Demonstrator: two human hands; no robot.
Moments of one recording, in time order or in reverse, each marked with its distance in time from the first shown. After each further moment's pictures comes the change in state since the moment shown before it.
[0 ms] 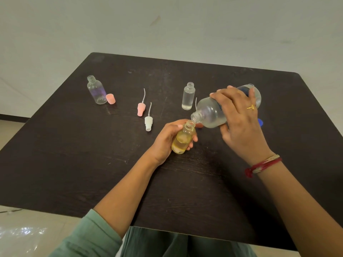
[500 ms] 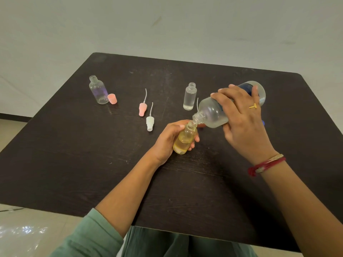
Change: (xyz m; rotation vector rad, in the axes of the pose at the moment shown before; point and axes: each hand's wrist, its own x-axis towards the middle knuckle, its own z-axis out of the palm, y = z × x) left_hand 0.000 -0.001 -0.001 0.013 0.009 -0.017; right_hand 0.002 0.001 -0.003 -0.052 -0.007 -0.031
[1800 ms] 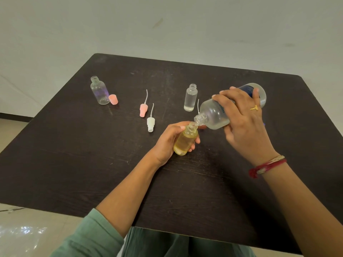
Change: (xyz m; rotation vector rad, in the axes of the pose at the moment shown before) left_hand -0.001 0.002 0.001 -0.005 -0.034 0.019; right_hand 0.000 0.002 0.000 0.015 -0.004 -0.004
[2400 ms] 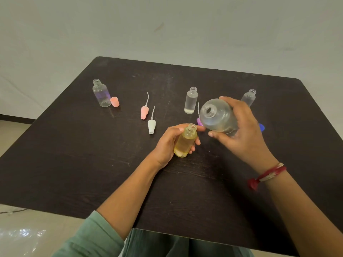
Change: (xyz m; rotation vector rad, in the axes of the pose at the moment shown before) left_hand -0.002 0.000 -0.002 0.021 0.024 0.000; right_hand -0.006 -0.004 0.001 0.486 -0.040 0.192
